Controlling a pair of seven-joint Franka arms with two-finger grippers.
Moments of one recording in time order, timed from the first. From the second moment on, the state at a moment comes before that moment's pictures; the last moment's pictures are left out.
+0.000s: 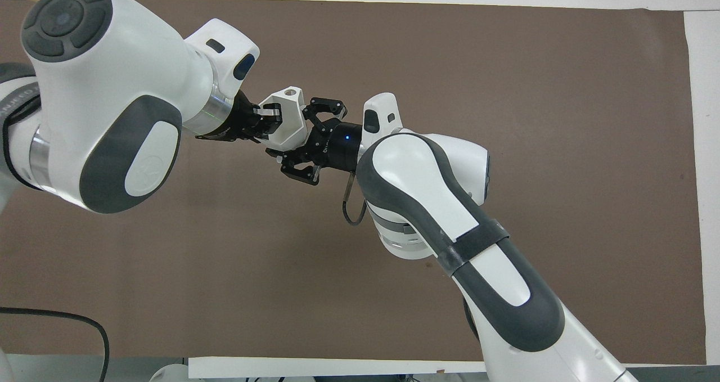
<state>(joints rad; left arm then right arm) -0.48 0.14 -0.04 -1.62 -0.16 1.81 -0.53 0.68 0.31 -0.04 -1.84 1.73 2.56 -1.84</state>
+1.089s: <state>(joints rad) -0.31 0.07 -0.02 -1.73 -0.16 2.06 -0.60 0.38 0.13 -0.06 -2.07 1.59 2.19 -1.96</state>
